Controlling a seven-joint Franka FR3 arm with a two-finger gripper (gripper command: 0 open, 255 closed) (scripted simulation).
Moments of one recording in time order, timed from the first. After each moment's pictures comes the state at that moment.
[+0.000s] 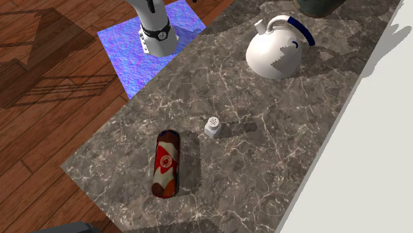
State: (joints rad) arm -0.01 -0.82 0.00 -2.42 -0.09 1.71 0.07
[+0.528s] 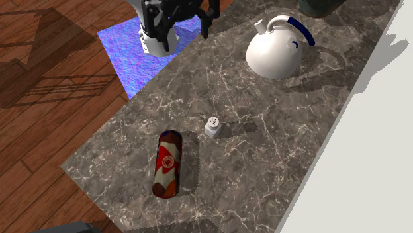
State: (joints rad) arm -0.01 -0.60 -0.03 -2.39 -0.09 1.87 0.05
